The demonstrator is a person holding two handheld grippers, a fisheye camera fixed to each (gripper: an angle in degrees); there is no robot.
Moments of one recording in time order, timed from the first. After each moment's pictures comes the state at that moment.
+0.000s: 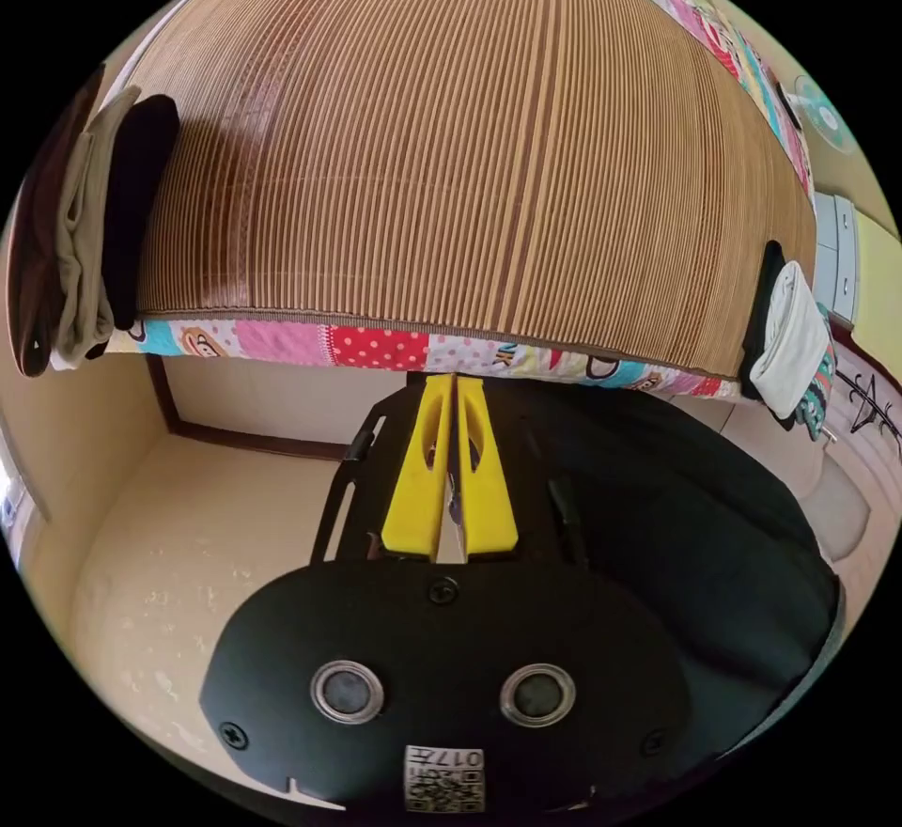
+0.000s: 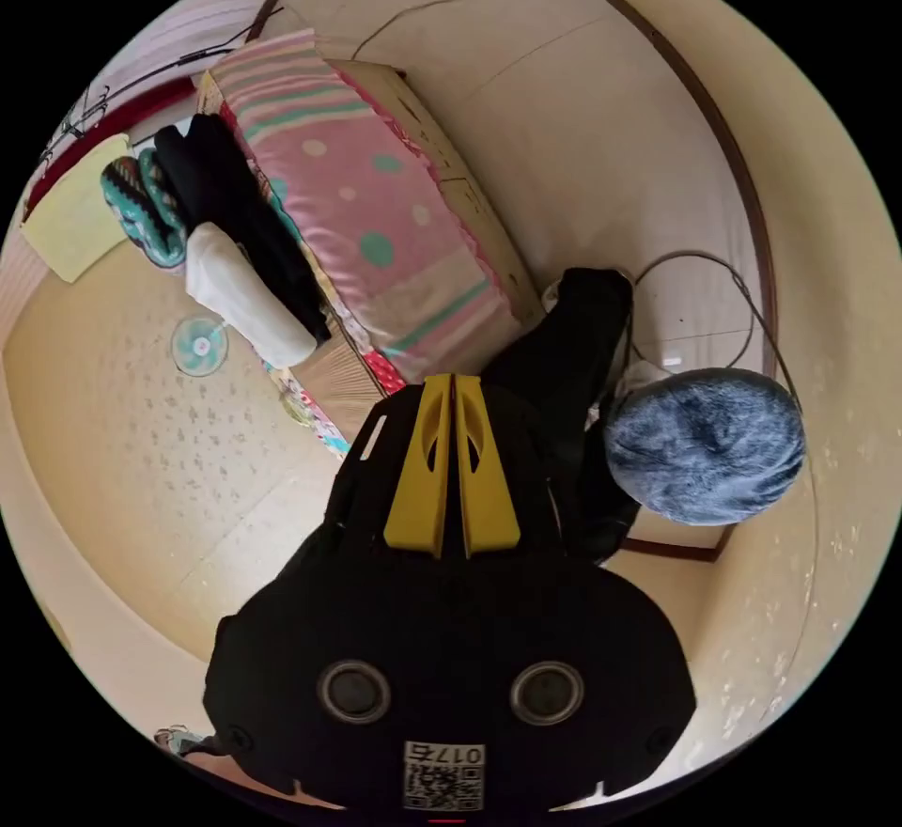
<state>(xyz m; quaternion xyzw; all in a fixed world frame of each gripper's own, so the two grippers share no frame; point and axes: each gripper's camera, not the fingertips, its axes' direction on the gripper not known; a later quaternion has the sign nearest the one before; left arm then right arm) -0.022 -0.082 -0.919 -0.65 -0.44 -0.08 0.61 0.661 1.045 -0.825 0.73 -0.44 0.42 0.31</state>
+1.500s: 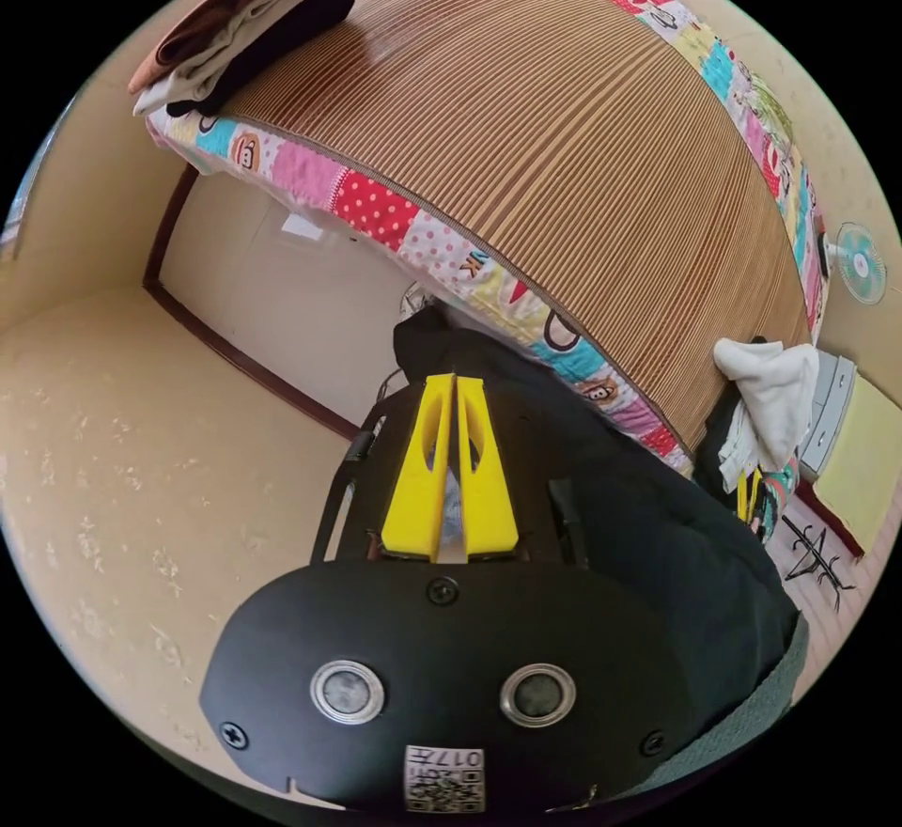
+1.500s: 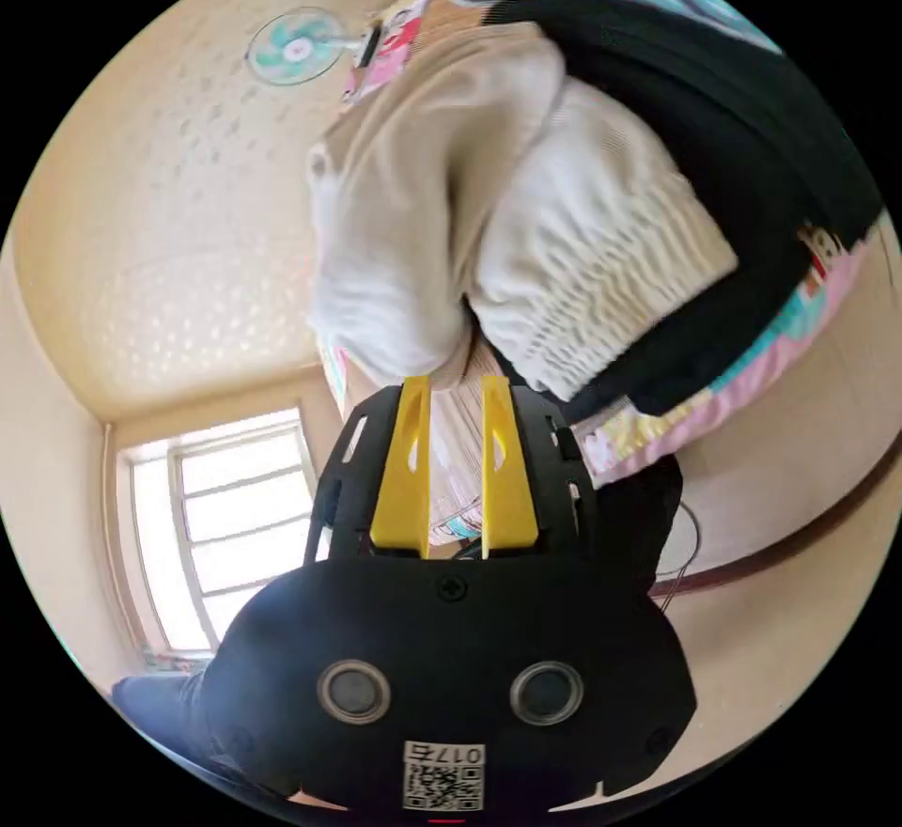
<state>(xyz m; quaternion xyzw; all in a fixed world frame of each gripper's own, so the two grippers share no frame) -0.037 0.129 -0.913 -0.51 -0.54 -0.21 0.64 0.590 1.064 -1.275 0.70 -0.17 0.24 0.65</state>
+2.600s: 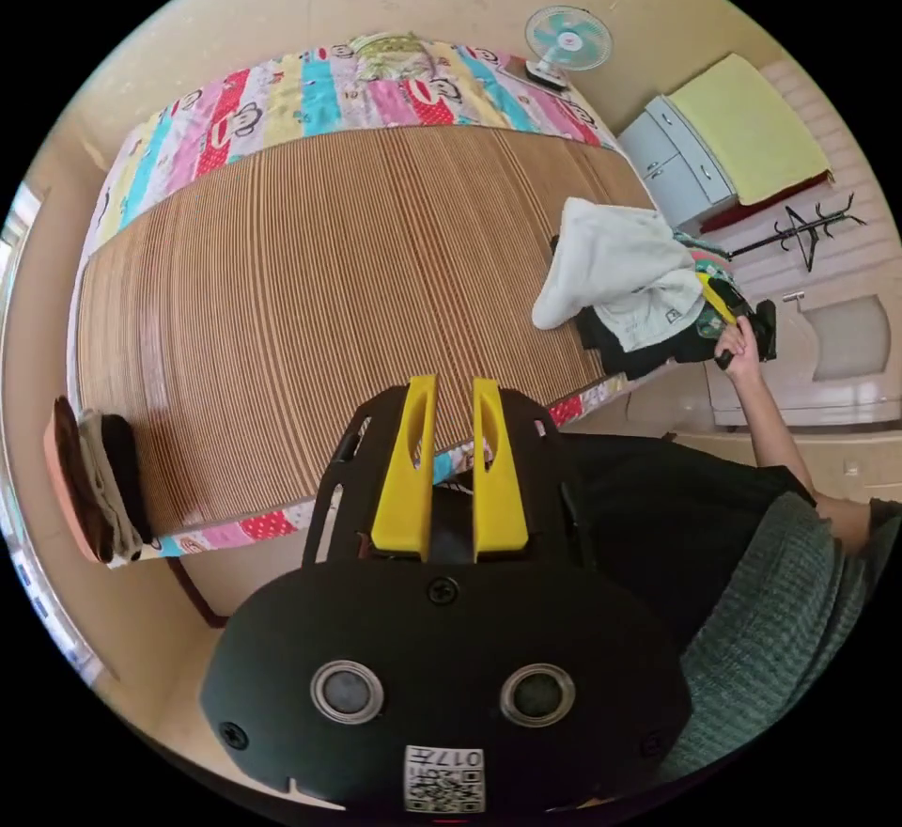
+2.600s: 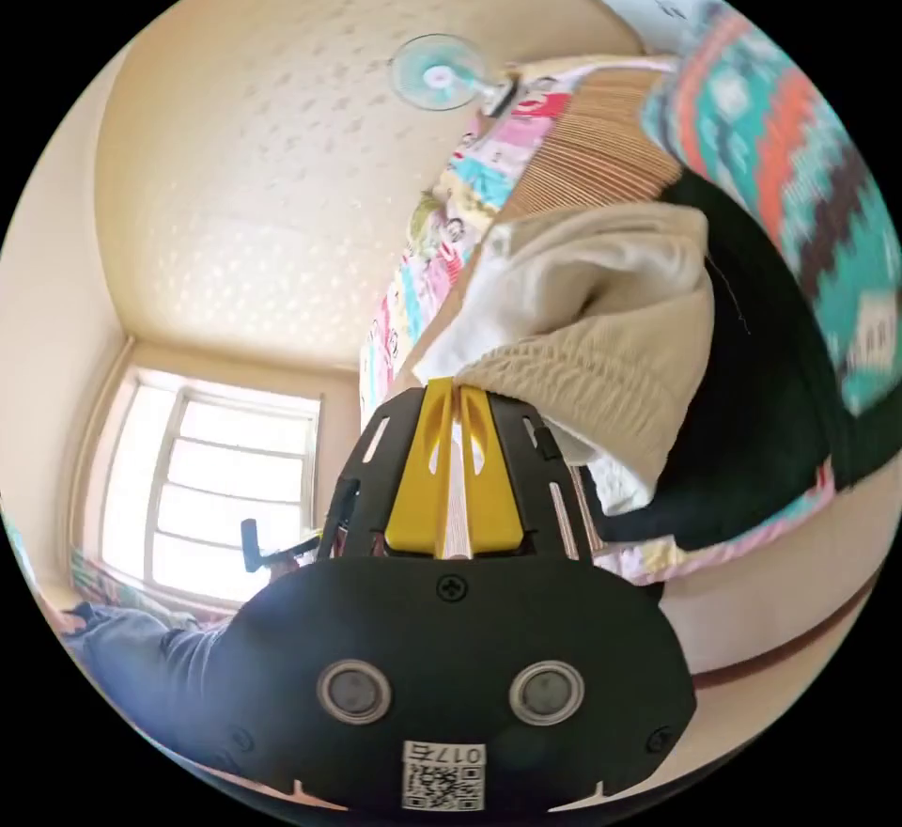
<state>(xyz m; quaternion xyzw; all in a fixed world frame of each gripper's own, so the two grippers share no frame) 0.081 0.262 -0.731 -0.59 -0.23 0.22 0.74 0.404 1.002 -1.326 0.76 -0.02 0.09 0.64</state>
